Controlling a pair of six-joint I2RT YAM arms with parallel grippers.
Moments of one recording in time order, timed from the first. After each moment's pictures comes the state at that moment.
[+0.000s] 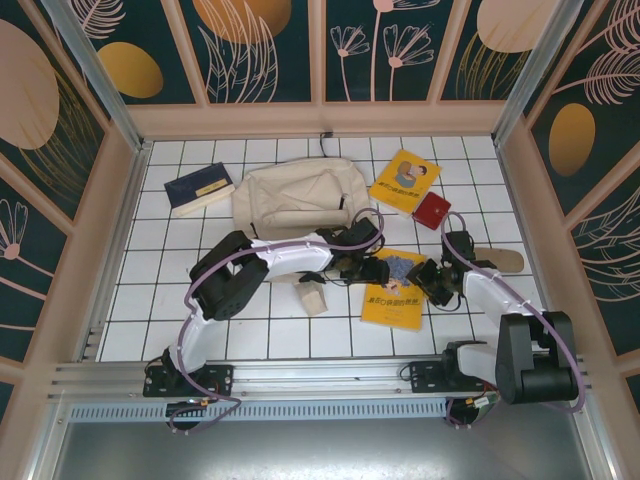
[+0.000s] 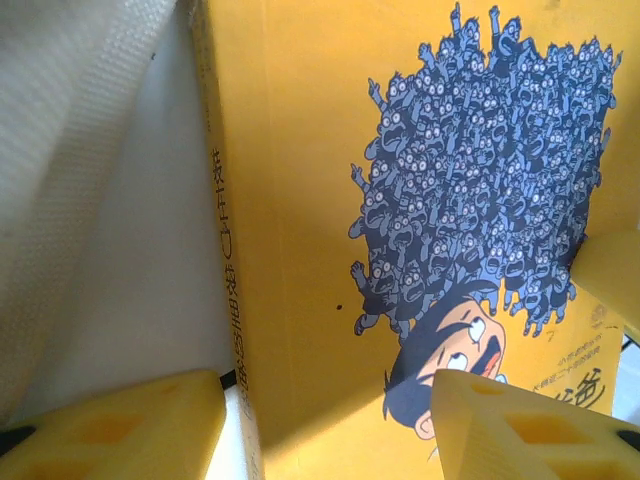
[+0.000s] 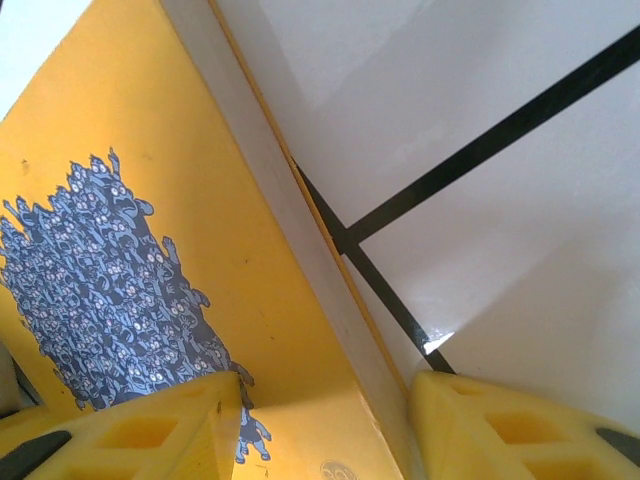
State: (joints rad) left arm -0.98 2.14 1.48 -0.41 0.27 -0.84; right arm 0.08 1.21 0.48 -0.49 -0.30 0.79
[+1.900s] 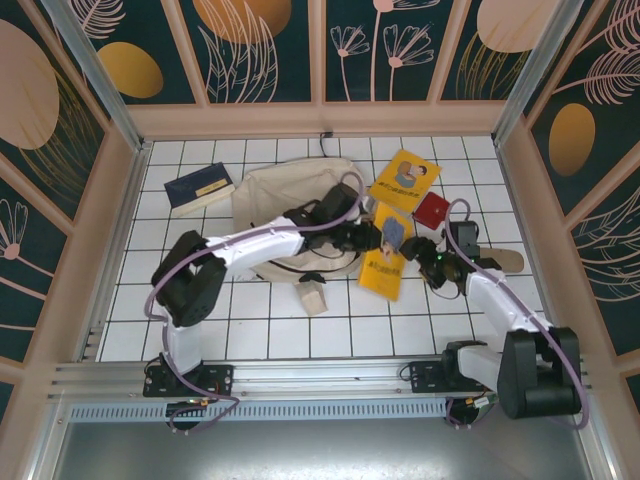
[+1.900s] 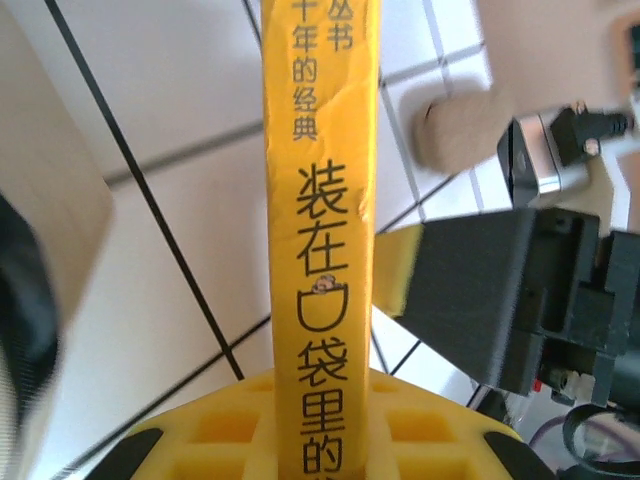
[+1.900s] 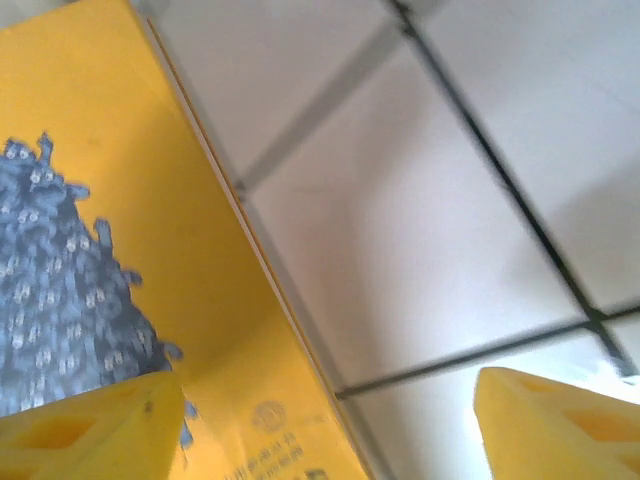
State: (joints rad) left arm -0.85 1.90 1.42 -0.23 0.38 -0.77; right arm 0.09 1.11 0.54 -0.34 -0.39 0.83
